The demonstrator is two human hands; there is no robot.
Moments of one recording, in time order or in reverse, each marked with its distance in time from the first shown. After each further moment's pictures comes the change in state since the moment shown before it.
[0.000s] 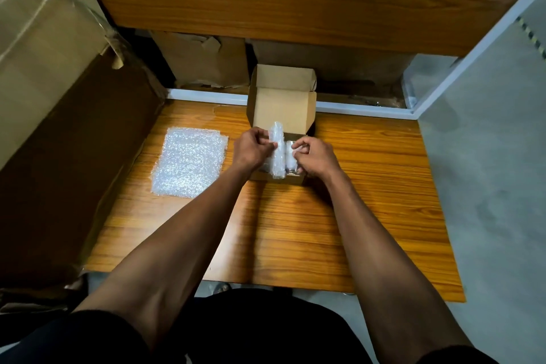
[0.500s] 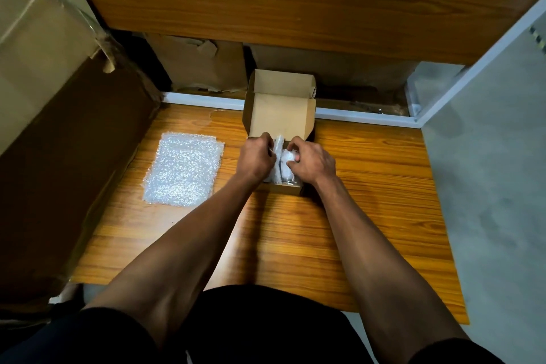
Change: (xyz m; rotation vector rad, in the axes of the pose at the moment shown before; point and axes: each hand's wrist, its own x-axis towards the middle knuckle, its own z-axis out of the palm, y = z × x) left_hand 0.021 -0.006 0.025 0.706 0.087 0.336; right_hand 0.037 0.009 0.010 -0.555 0.094 -0.204
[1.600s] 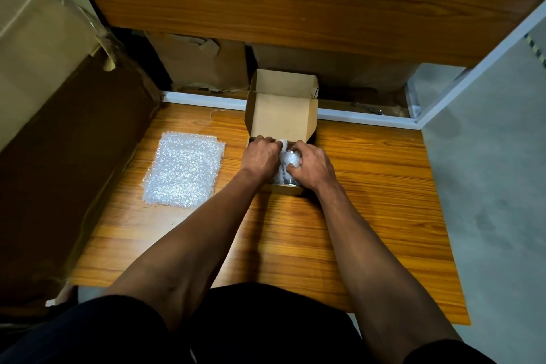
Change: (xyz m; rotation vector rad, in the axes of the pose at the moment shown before) left_hand 0.004 0.007 -0.003 0.467 -0.137 0.233; right_hand -0.005 0.003 0.013 0.115 0.024 -0.033
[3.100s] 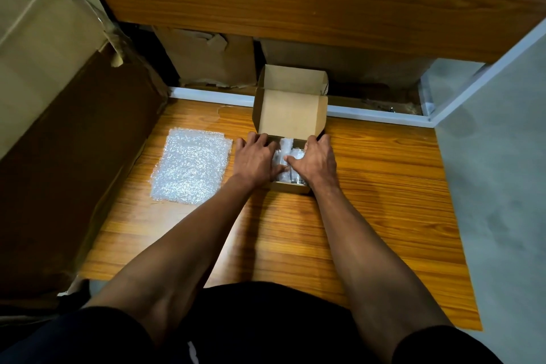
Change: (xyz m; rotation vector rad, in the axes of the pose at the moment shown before) left_hand -0.021 -0.028 0.008 0.122 -0.010 -0.043; right_hand 0.015 -0.015 0.019 -0.130 0.111 0.216
